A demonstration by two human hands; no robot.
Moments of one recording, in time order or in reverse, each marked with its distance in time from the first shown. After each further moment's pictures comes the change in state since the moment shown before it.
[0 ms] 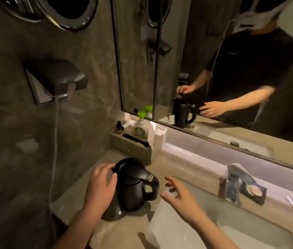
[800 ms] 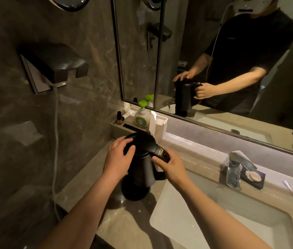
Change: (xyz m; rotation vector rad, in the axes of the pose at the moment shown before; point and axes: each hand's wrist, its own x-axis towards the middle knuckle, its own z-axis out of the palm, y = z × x) left_hand 0.027 0.006 0.002 -0.005 -0.159 -0.017; right_hand 0.040 -0.045 0.054 0.360 0.136 -0.081
